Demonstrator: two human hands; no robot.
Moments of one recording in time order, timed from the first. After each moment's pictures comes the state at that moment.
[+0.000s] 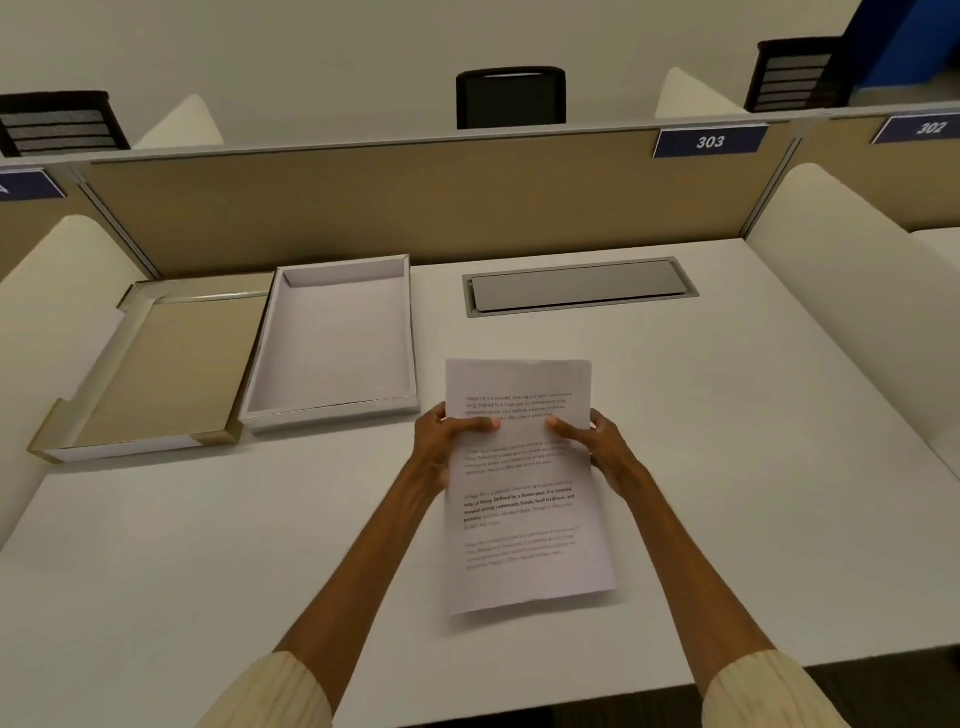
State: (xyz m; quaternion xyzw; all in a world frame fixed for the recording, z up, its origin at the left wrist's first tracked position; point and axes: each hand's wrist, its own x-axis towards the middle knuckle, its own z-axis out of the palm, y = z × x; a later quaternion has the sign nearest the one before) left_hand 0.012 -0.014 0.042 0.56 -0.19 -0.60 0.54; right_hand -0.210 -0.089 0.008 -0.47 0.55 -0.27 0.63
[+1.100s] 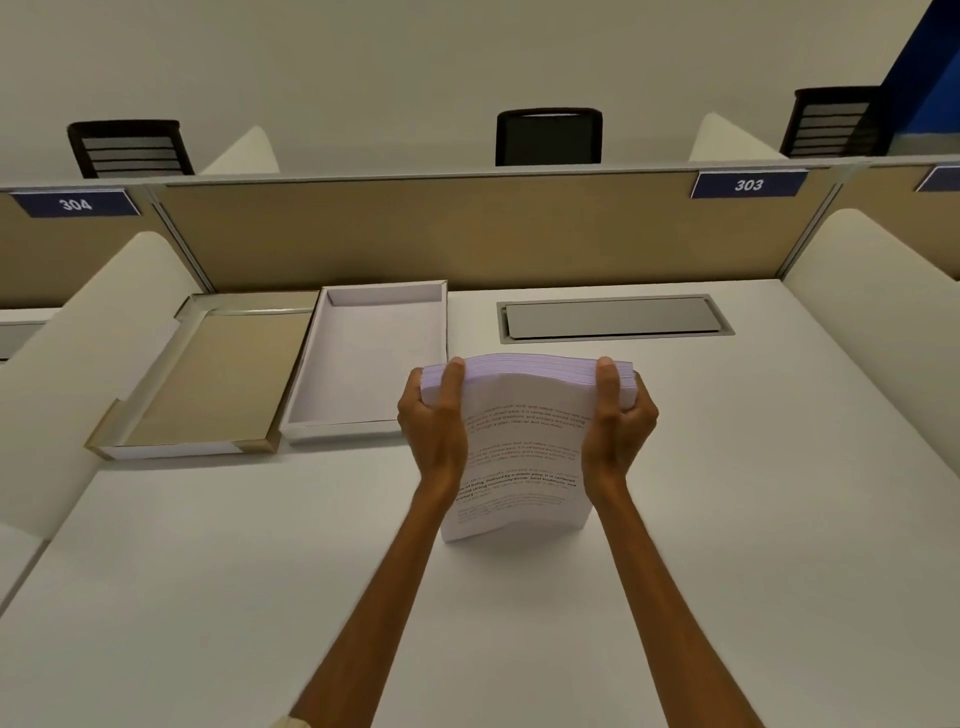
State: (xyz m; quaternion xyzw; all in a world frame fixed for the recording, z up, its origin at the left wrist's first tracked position) left_hand 0.017 -0.001 0.118 0.66 -0.26 -0.22 0.67; right_hand -0.122 -0.053 0.113 -0.44 0.52 -0.63 0.36
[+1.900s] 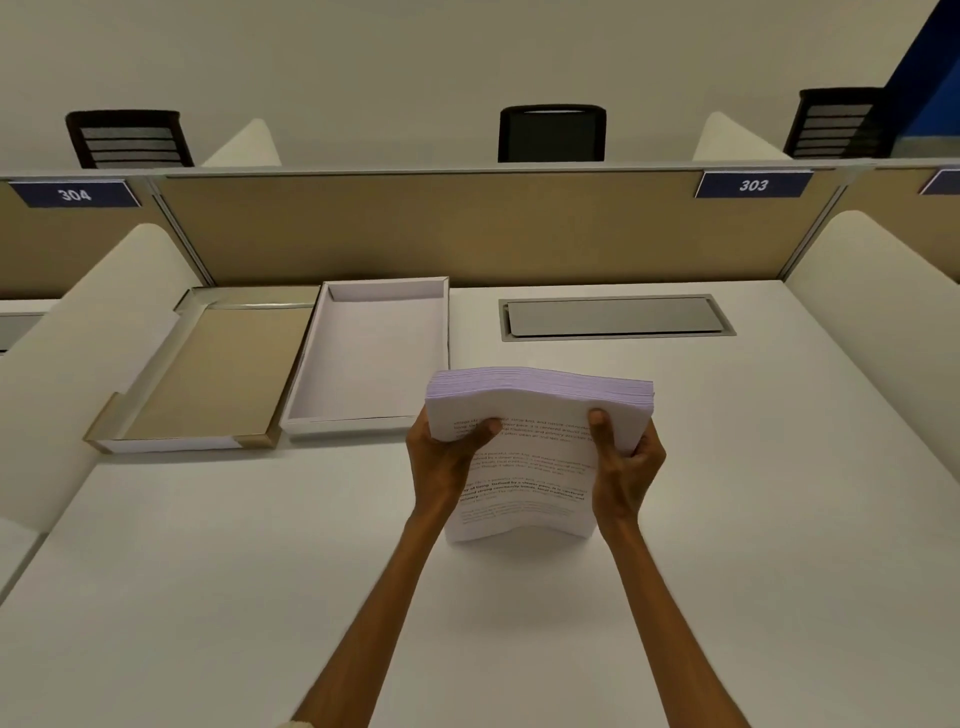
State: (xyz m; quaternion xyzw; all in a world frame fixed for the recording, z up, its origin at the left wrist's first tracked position) left_hand 0.028 0.021 0.072 0.54 -0.37 -0.30 0.69; right_hand -0.140 -0.025 0.089 -0.44 0.44 -0.66 0.42
